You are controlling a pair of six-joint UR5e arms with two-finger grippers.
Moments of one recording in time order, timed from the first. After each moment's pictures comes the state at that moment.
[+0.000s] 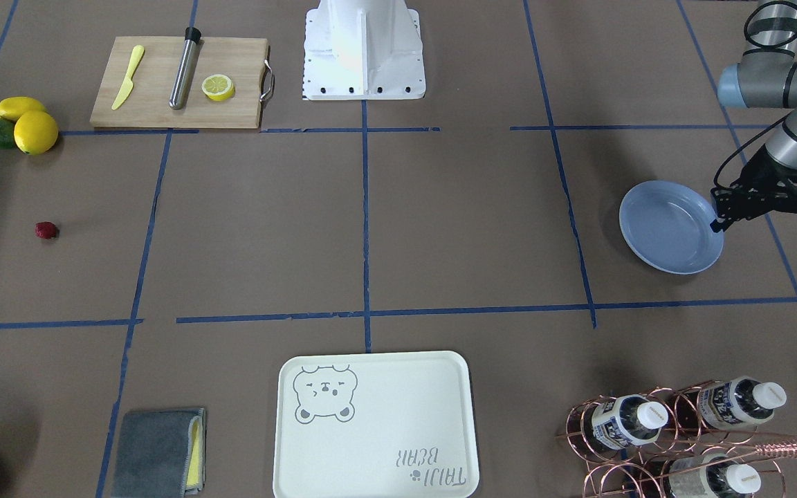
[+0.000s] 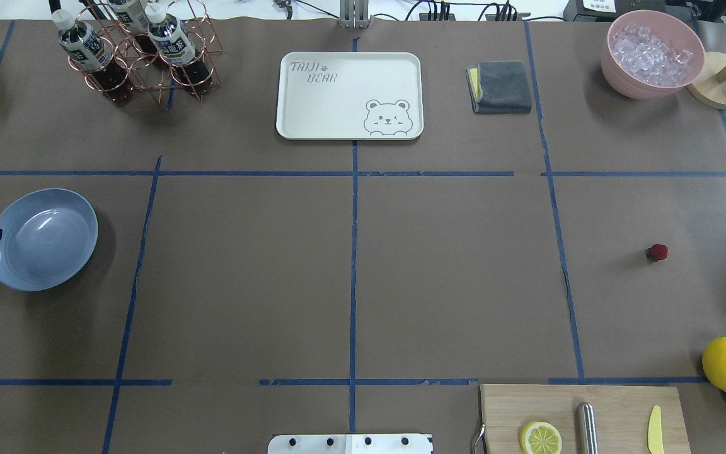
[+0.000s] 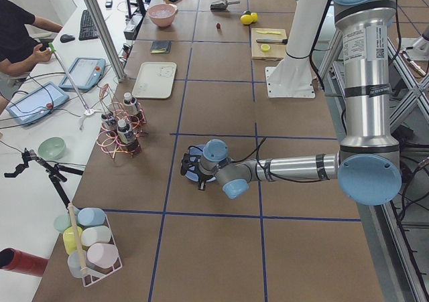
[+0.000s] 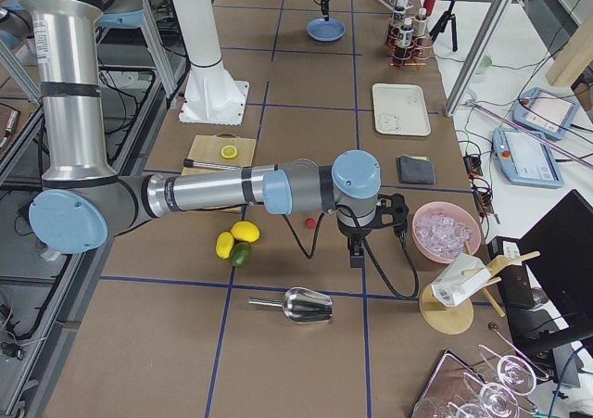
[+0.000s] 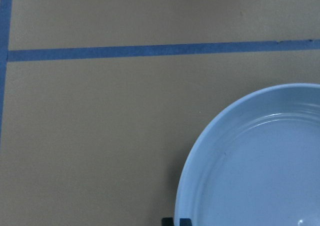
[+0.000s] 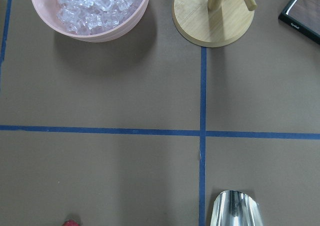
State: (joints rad) left arm -1.00 -1.44 -1.49 -2.59 -2.13 -0.83; right arm 1.62 -1.54 1.71 -1.59 2.43 0.07
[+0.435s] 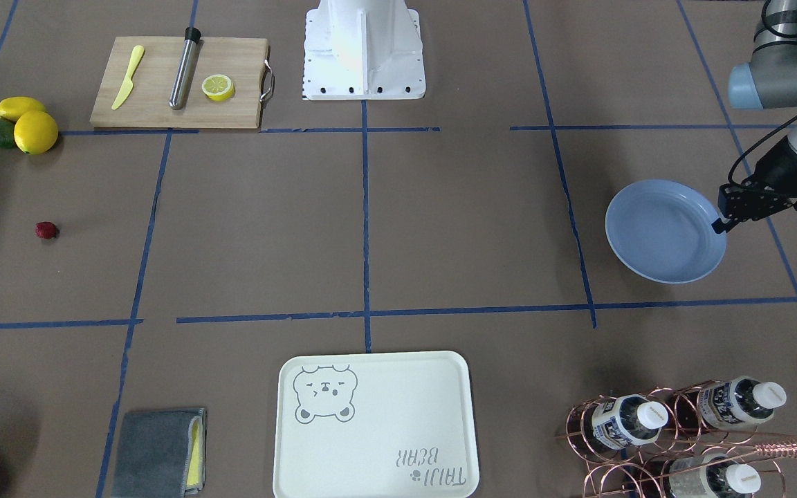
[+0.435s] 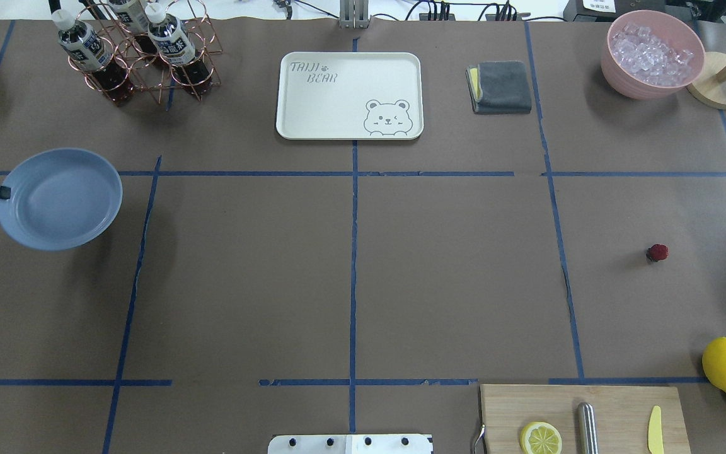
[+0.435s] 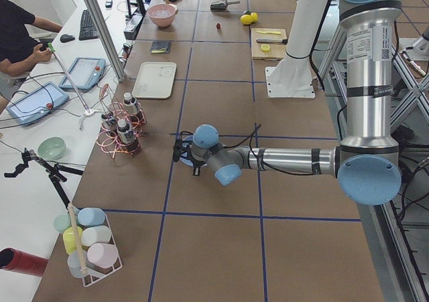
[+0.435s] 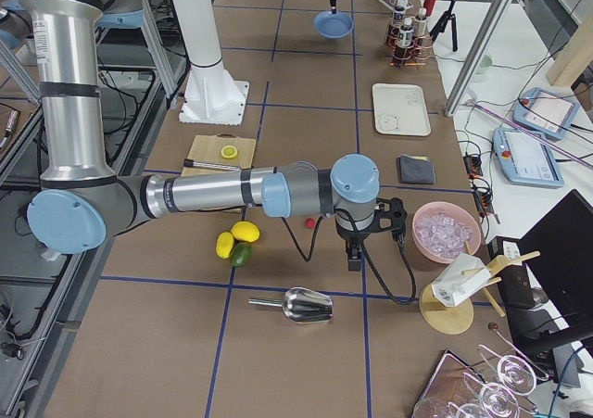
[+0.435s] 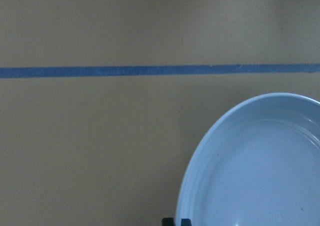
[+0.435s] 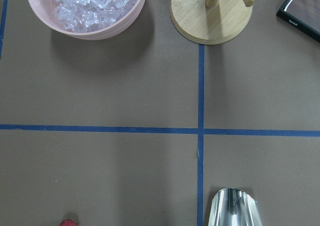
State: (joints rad) left arm -1.13 -1.58 -1.62 -2.31 -2.27 -0.83; right arm 1.62 -1.54 1.70 -1.58 2.42 0.07
